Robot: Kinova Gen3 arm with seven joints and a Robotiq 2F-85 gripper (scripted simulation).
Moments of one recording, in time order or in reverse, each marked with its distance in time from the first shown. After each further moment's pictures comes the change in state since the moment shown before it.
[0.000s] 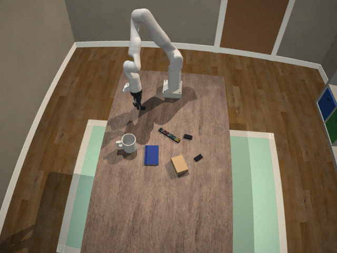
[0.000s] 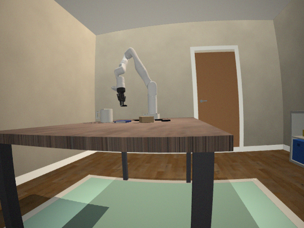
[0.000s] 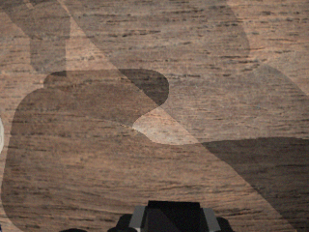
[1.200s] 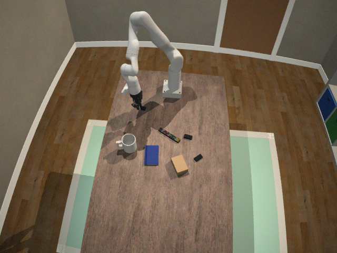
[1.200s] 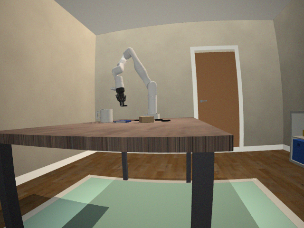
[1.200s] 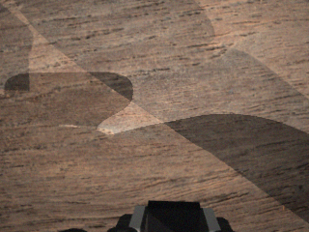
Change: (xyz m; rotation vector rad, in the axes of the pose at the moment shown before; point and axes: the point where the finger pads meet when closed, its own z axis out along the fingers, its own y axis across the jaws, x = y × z) arm -0.002 0.000 0.002 -0.099 -0.022 0.139
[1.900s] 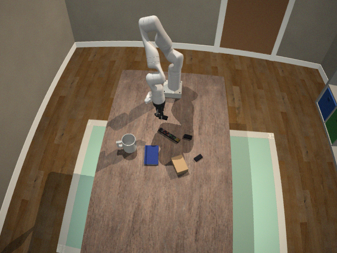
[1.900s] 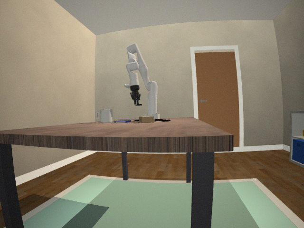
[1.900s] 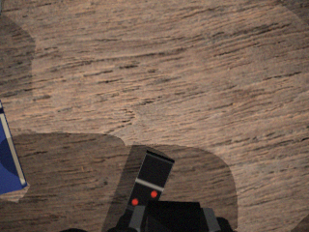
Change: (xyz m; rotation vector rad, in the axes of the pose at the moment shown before) arm -0.158 -0.030 0.023 0.007 0.034 0.011
